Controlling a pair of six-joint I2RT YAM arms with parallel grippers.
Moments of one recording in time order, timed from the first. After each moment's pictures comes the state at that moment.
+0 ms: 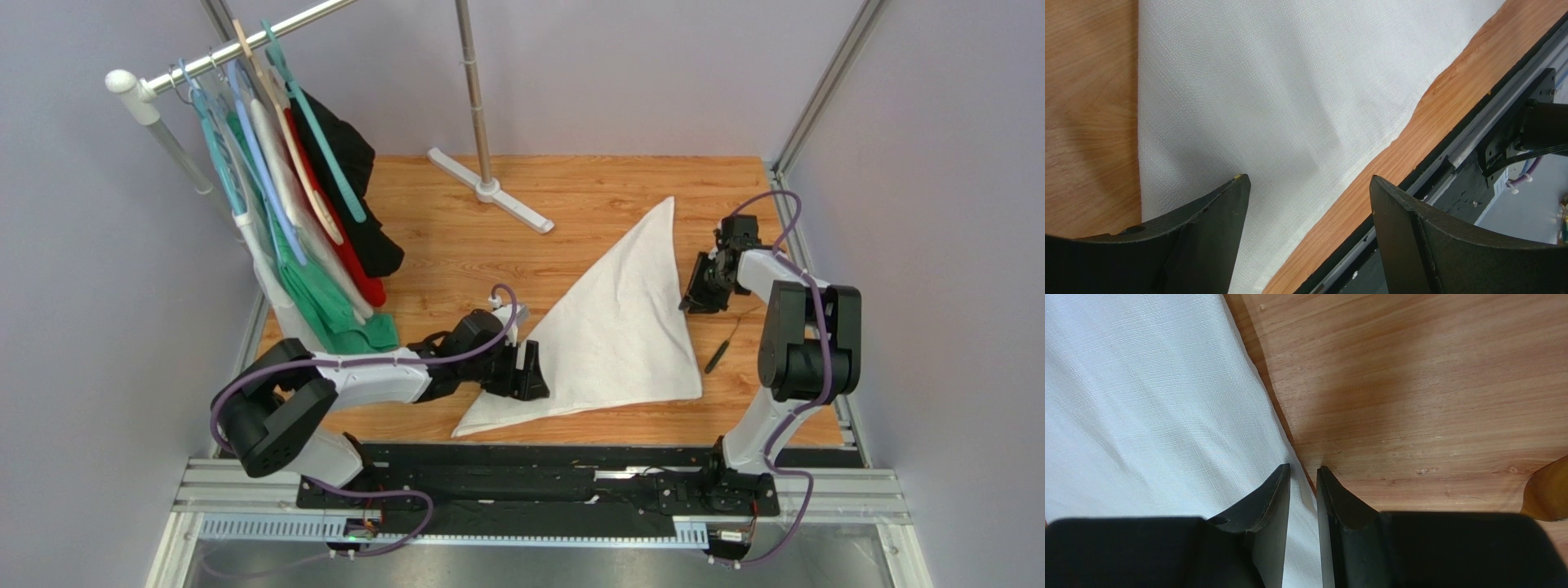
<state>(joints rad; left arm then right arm) -0.86 1.45 0.57 0.13 0.24 -0.64 -0.11 1.78 1.10 -0.49 -0.17 0.30</state>
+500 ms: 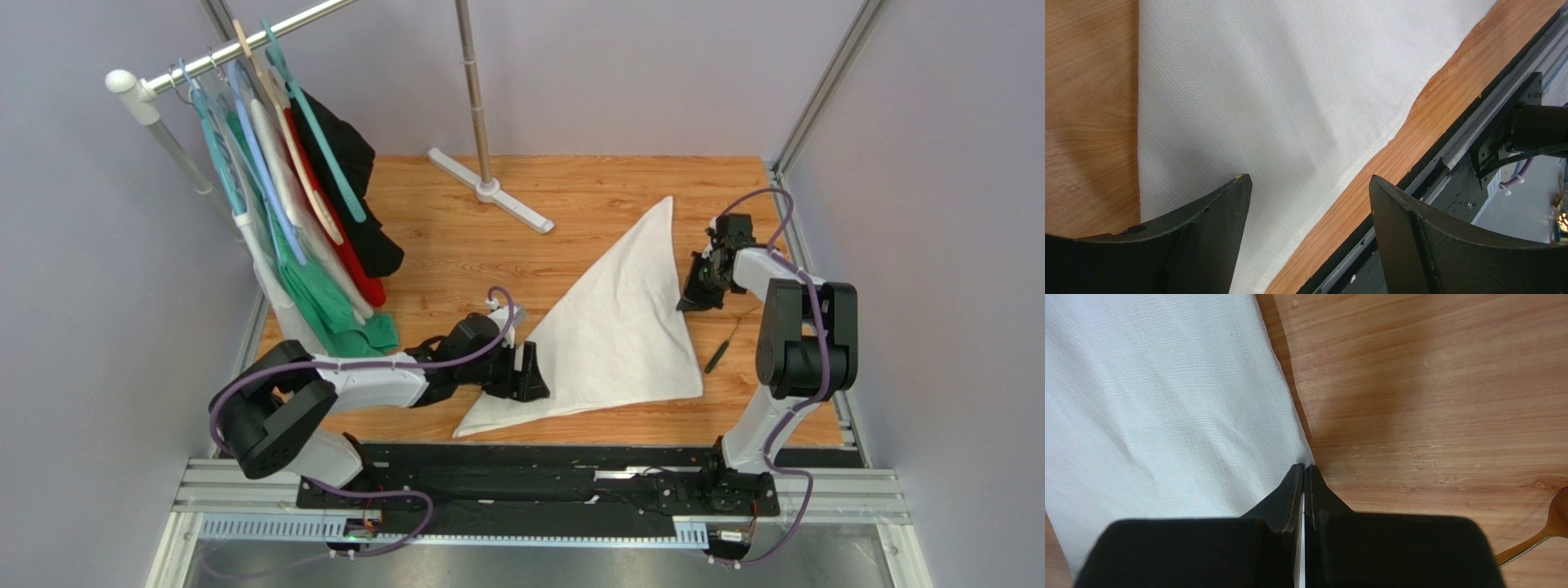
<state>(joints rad) -0.86 1.45 0.53 0.21 0.24 -0.66 -0.09 1.79 1.10 -0.48 -0.19 0.27</state>
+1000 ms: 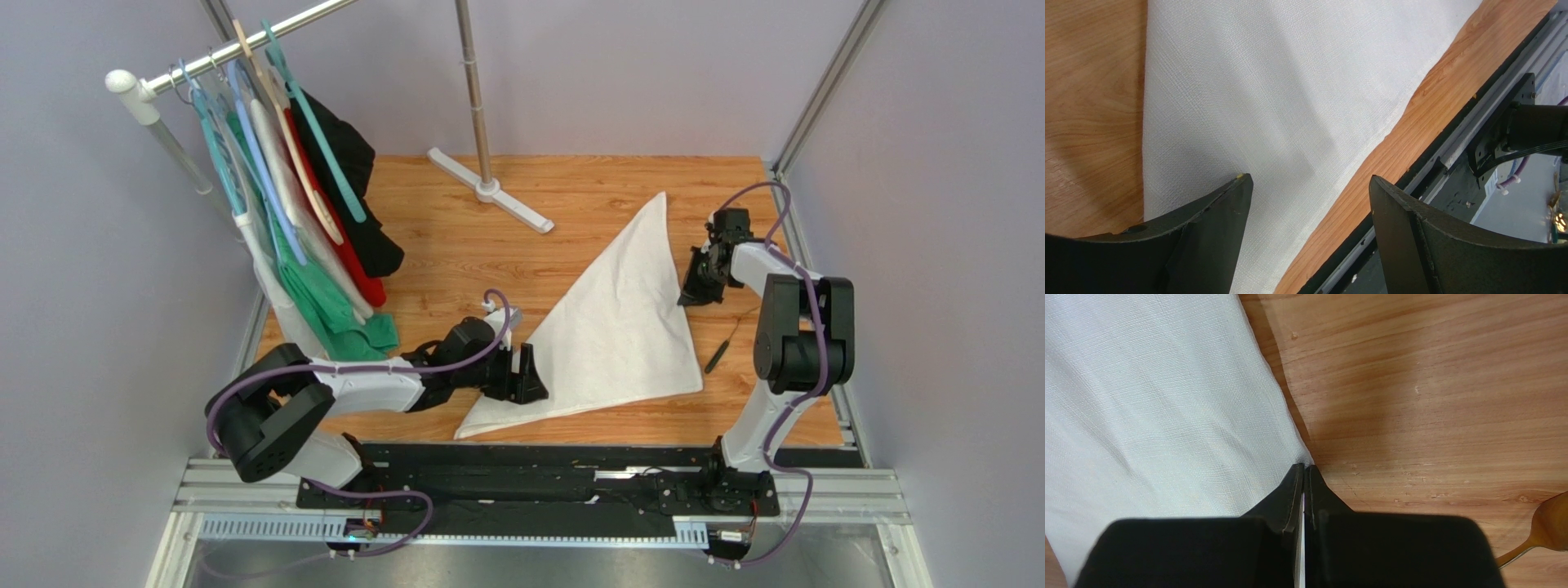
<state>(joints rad) -0.86 1.43 0.48 0.26 0.24 -0.67 -0.08 1.82 1.15 -0.49 -0.16 0.27</state>
